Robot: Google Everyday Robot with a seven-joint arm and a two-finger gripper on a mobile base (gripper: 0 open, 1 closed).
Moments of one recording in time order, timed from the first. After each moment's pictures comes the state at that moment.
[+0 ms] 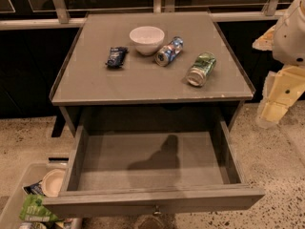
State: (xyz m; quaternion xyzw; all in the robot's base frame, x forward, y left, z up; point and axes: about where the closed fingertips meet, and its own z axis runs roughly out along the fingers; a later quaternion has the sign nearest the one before) arm 0.438 -0.217 0.976 -0.60 0.78 -0.03 0.16
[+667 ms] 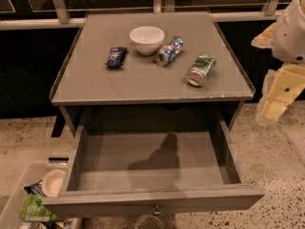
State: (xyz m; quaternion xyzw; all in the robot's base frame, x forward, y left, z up) arm 0.443 -0.217 0.977 -0.61 0.78 -0.04 0.17
